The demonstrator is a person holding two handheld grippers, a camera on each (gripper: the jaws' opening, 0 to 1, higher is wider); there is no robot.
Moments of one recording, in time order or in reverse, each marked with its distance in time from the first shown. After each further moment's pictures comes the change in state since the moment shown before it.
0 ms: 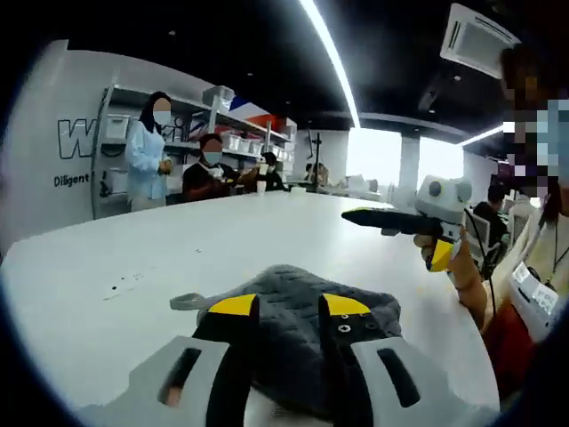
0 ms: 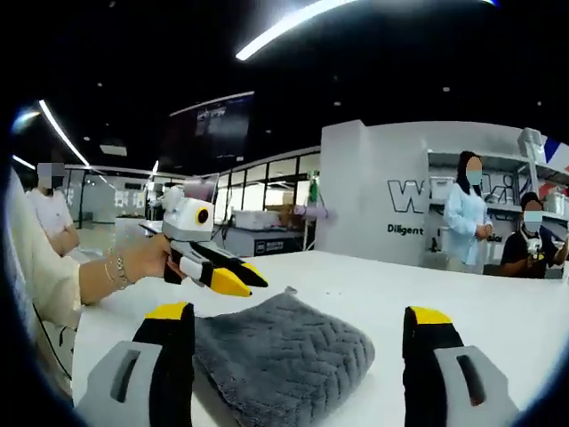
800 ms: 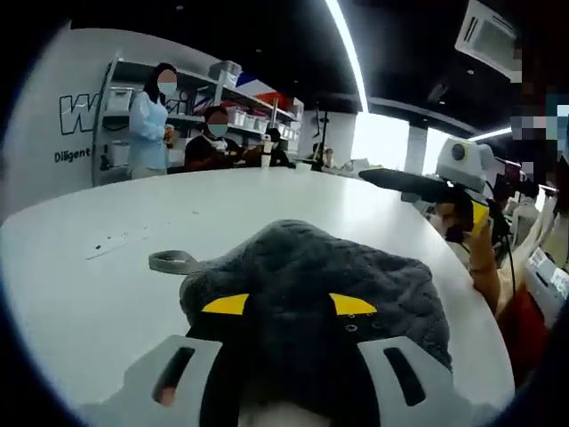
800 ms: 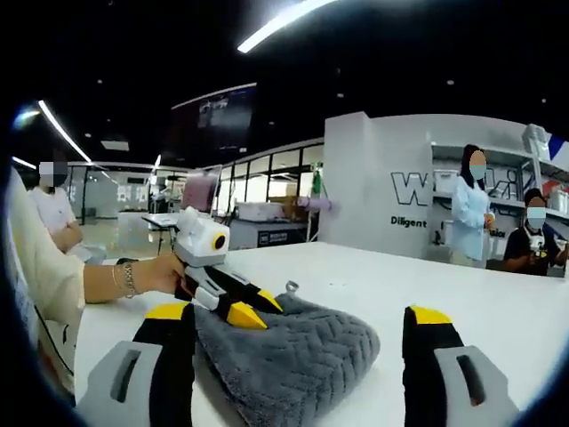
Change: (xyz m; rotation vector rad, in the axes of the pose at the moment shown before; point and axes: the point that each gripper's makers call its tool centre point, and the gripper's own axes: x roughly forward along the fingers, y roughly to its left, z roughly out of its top) left arm 0.020 0.008 -0.038 -0.070 0.057 0.017; right arm 0.001 0.003 -0.010 0.003 0.044 0.014
